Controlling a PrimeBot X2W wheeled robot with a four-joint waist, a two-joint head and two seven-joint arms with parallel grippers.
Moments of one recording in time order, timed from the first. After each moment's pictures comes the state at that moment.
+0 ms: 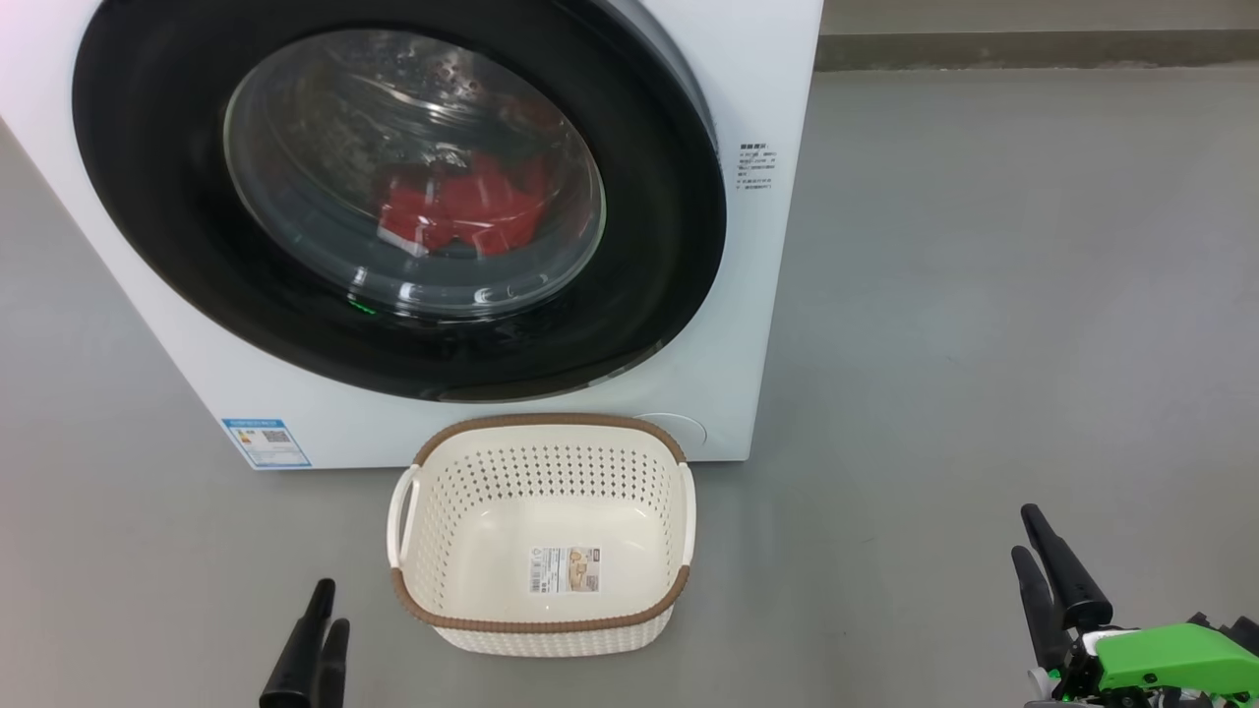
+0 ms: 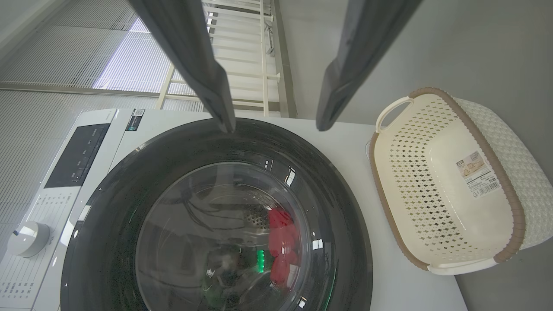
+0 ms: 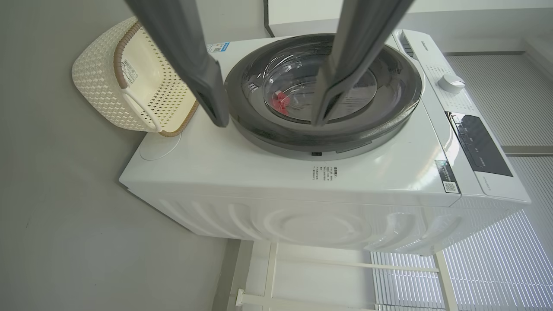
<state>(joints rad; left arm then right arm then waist) -0.02 0.03 0.05 0.32 -1.63 -0.12 0.08 -0.01 -0.03 -0.11 0.34 1.62 0.13 0.09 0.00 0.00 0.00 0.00</state>
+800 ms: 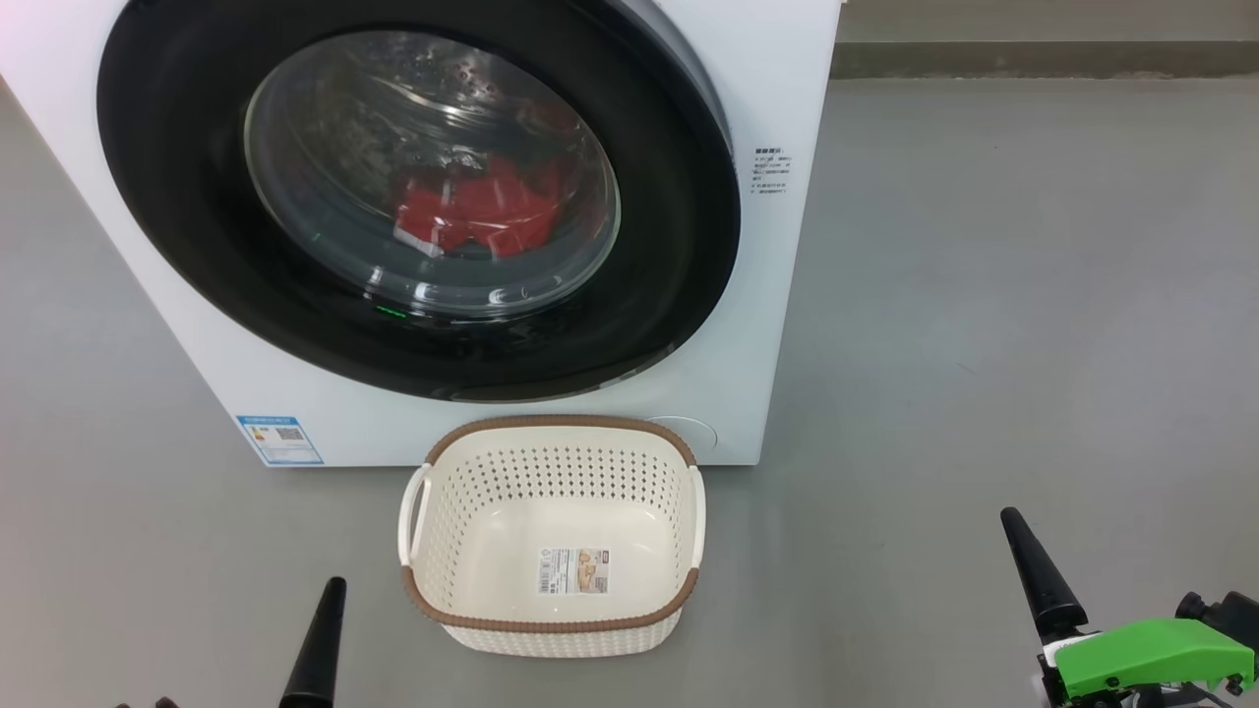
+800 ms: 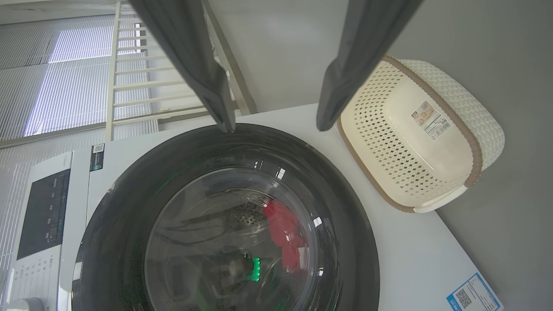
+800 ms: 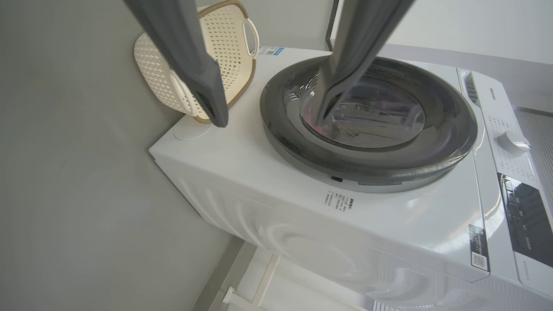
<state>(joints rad) 0.00 0.03 0.04 0.28 -1.32 -0.12 0.02 -0.01 -0.05 -0.06 0.34 1.35 0.13 0.02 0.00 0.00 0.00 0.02</state>
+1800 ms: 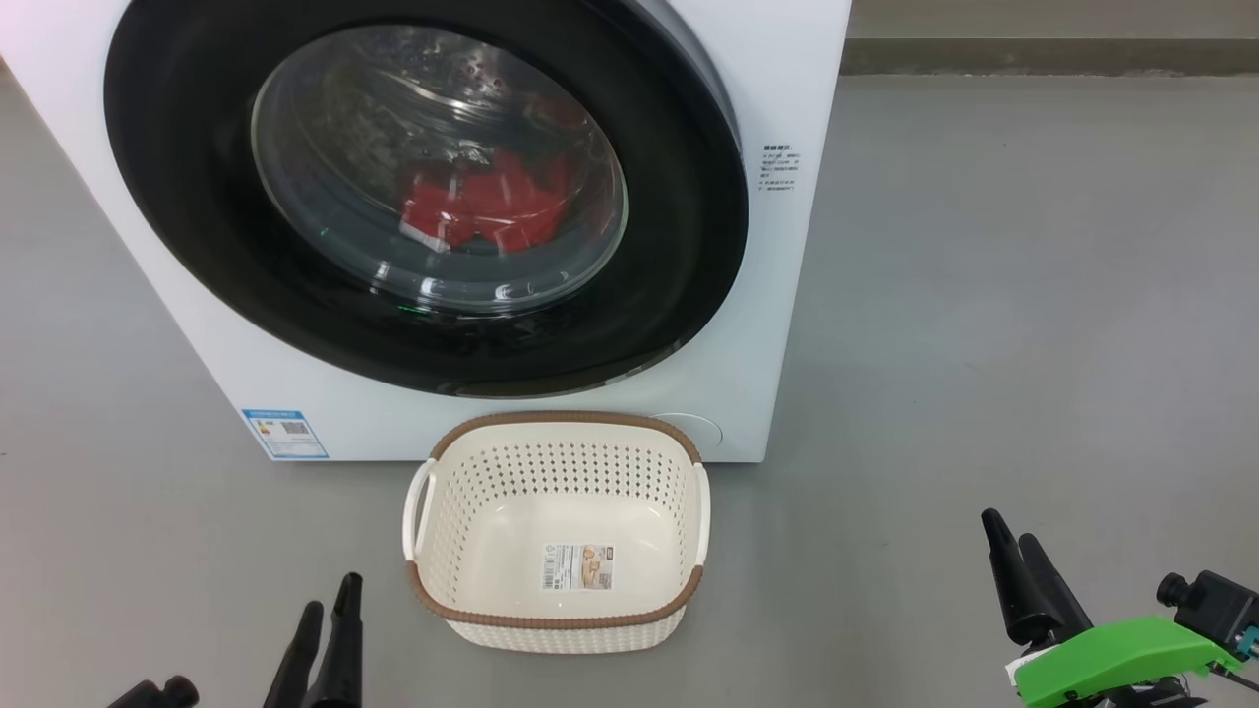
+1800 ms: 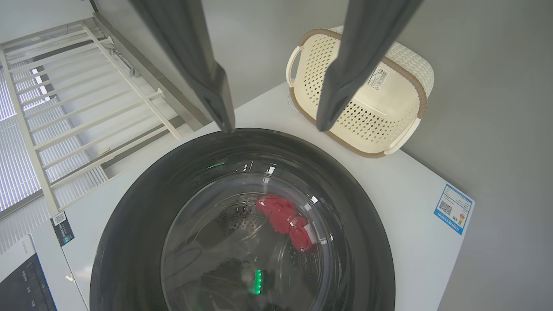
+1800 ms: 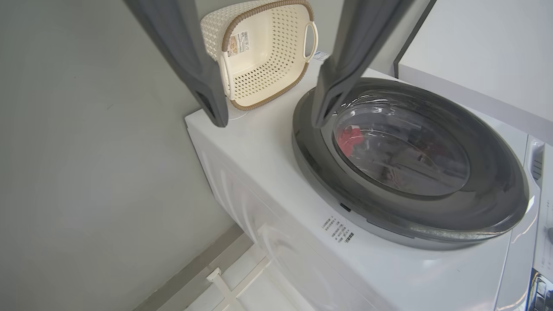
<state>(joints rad) 0.02 0.03 0.03 0.22 -0.91 -0.12 -0.06 0.00 -0.06 -0.02 0.33 0.99 0.13 -0.06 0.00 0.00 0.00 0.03</state>
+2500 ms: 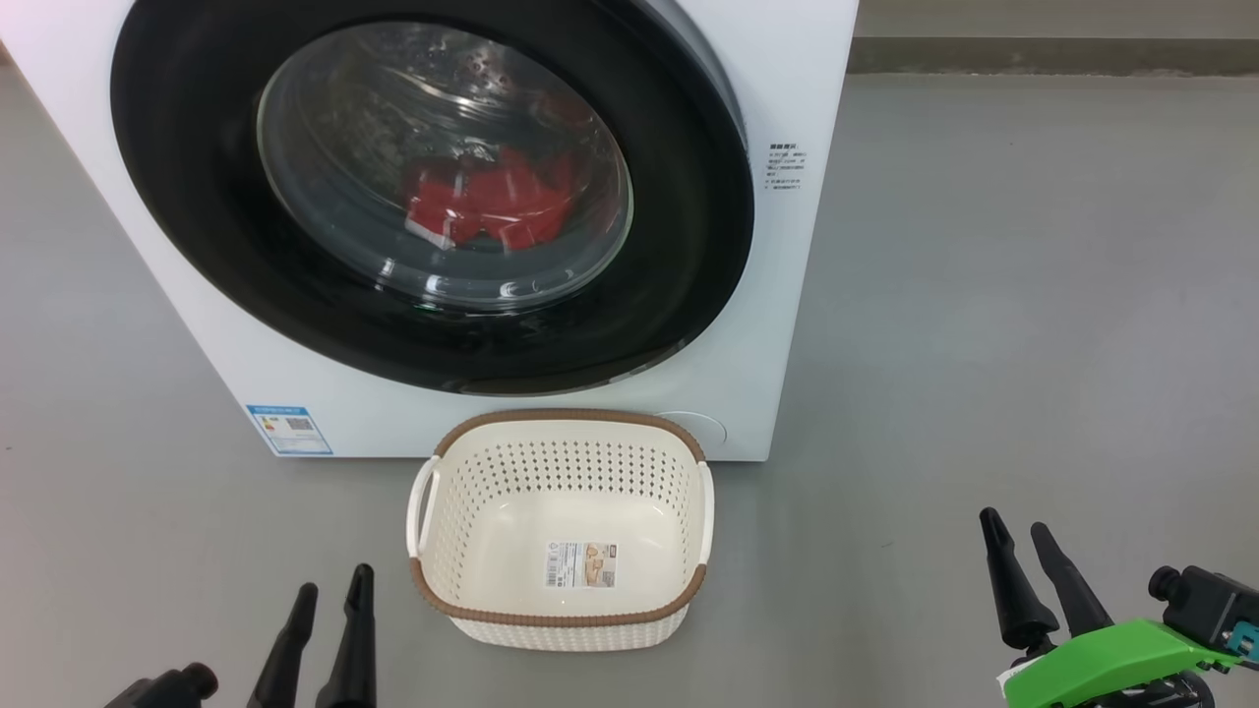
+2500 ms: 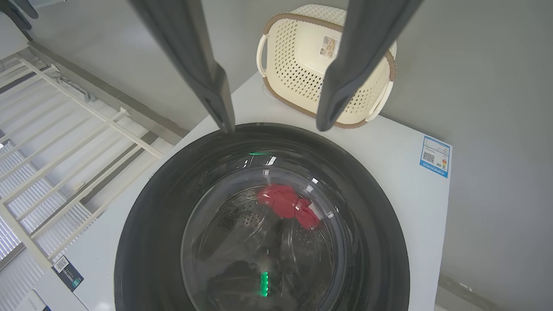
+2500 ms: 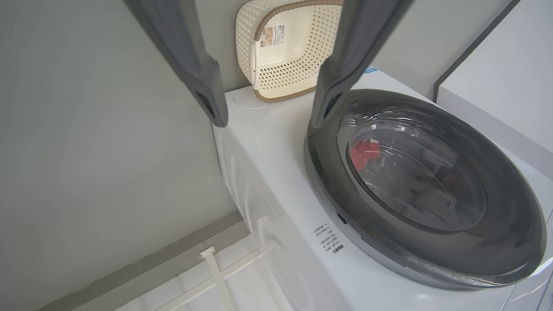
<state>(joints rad) 0.03 0.03 0.02 0.19 -0.66 -0.12 -0.12 0.00 -0.07 -0.02 0.31 0.77 0.13 -0.12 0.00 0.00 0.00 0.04</state>
